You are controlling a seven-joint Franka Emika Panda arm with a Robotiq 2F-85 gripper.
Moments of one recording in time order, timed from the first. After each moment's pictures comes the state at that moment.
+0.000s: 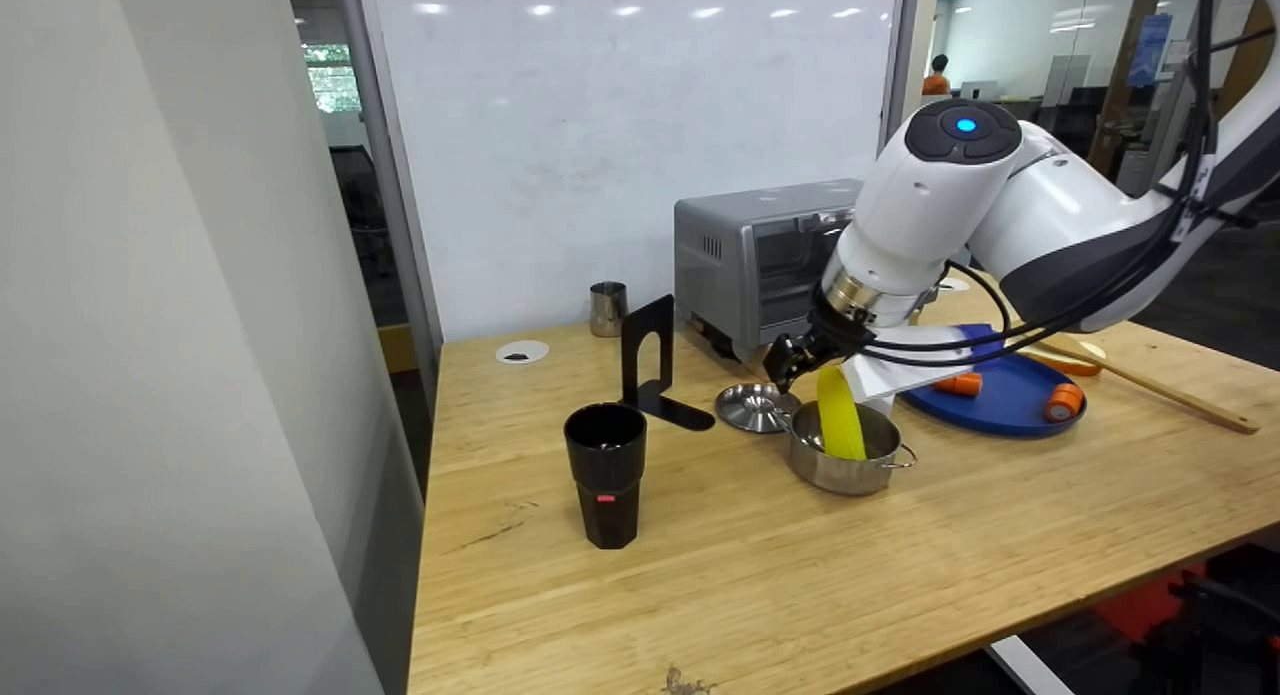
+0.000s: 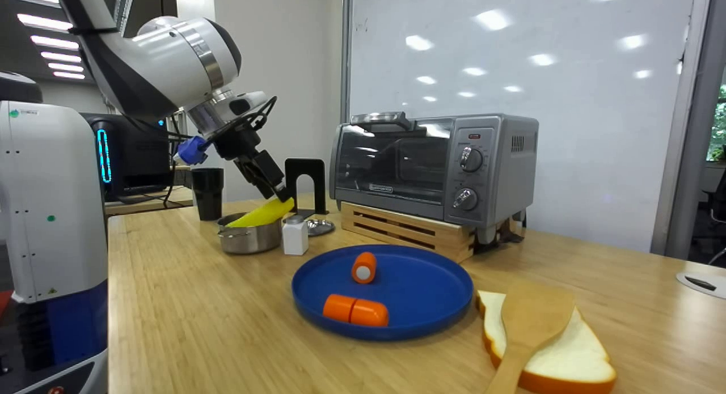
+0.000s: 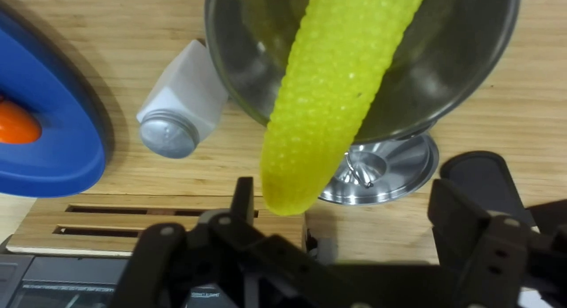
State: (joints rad) arm -0.31 0.15 0.34 -2.39 -1.21 2.75 1.56
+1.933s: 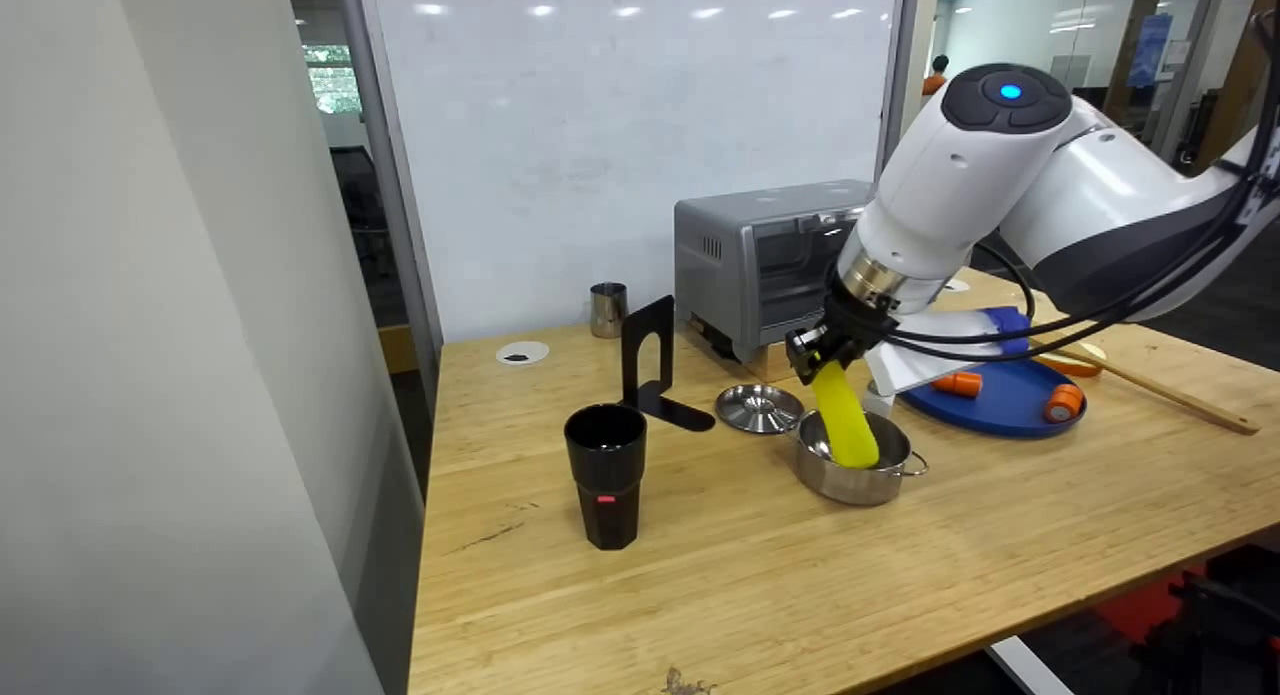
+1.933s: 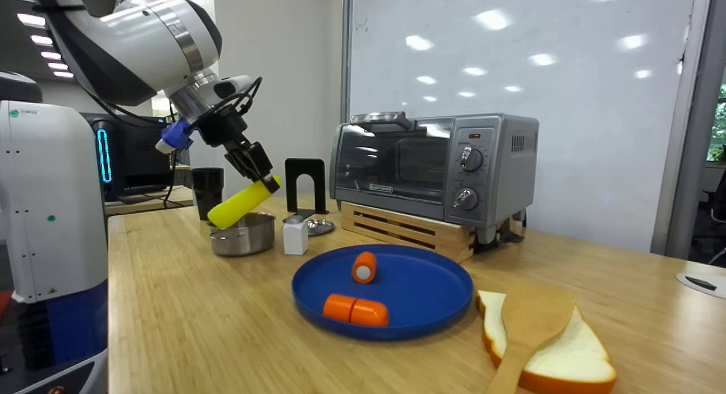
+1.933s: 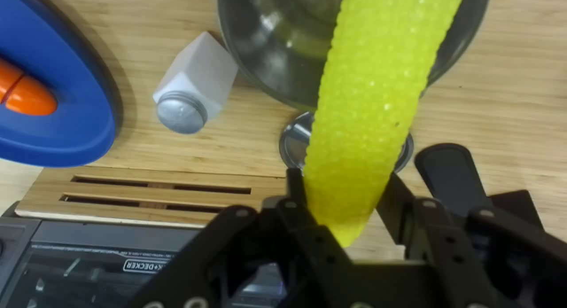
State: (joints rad) arm -0.30 0.04 0.37 -2.46 -1.16 2.76 1.48
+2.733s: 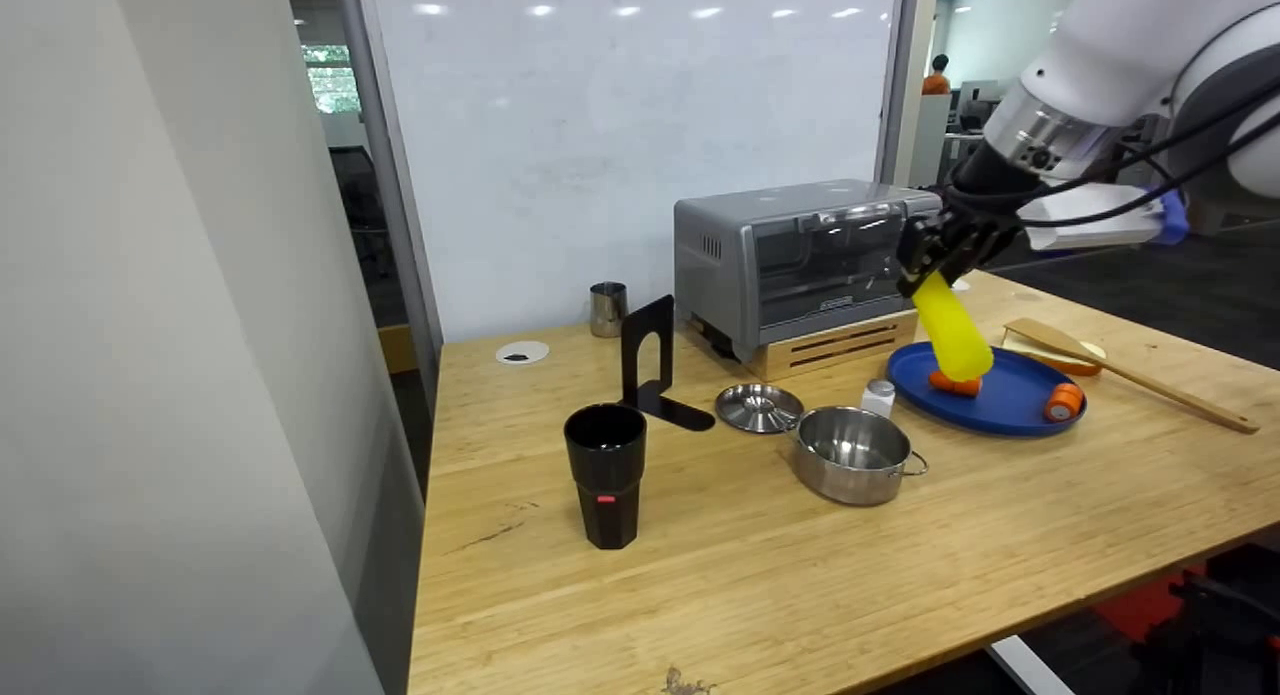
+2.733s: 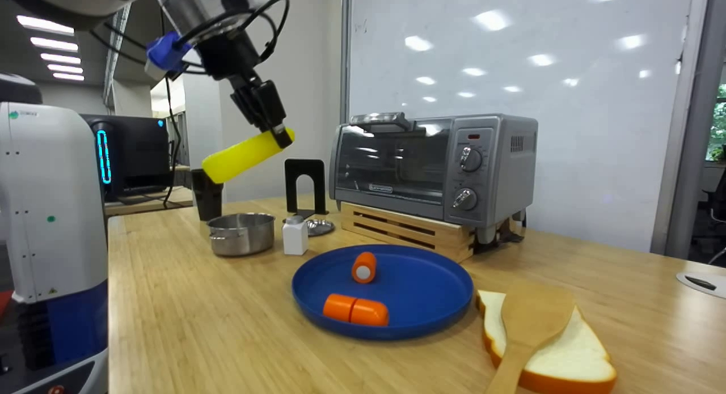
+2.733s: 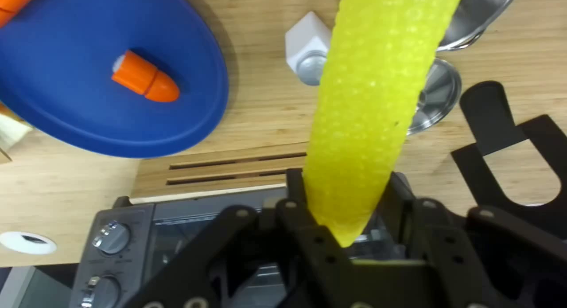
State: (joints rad) arm -0.15 -0.39 0.00 -2.73 -0.44 2.83 0.72
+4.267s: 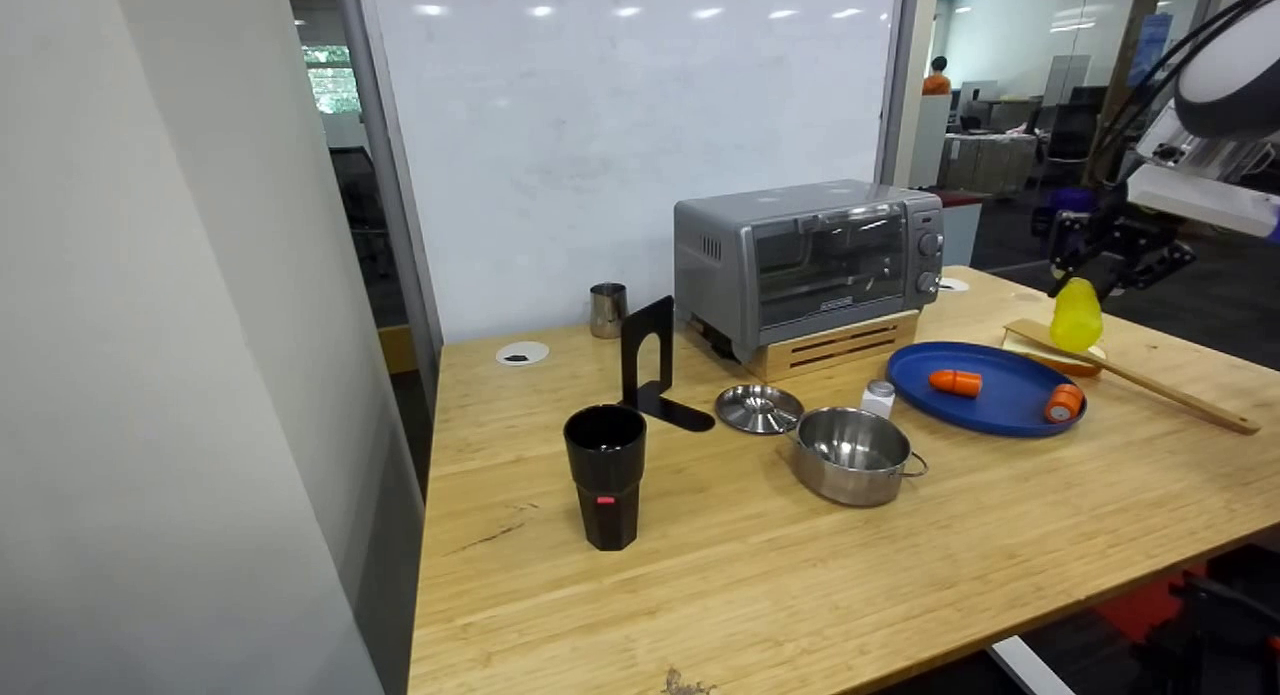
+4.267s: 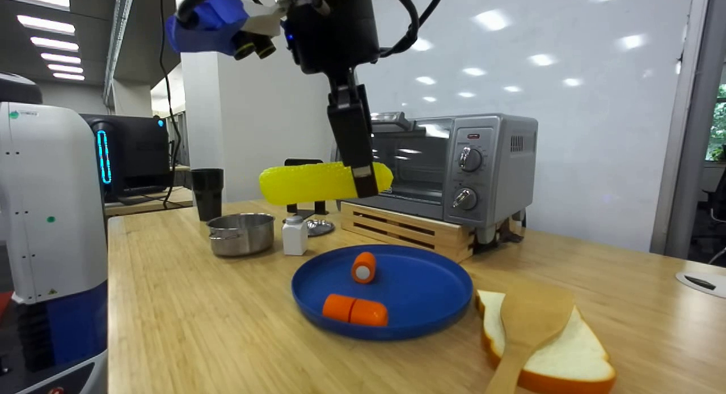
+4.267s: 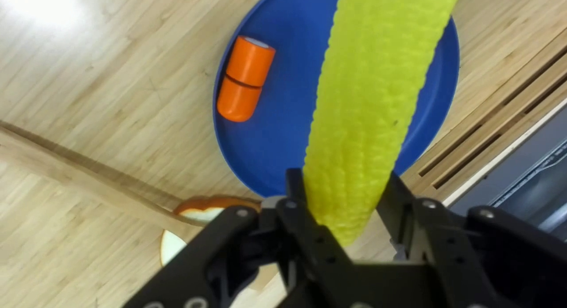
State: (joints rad) arm -0.40 -0.32 -0.29 -2.69 0.12 2.70 0.36
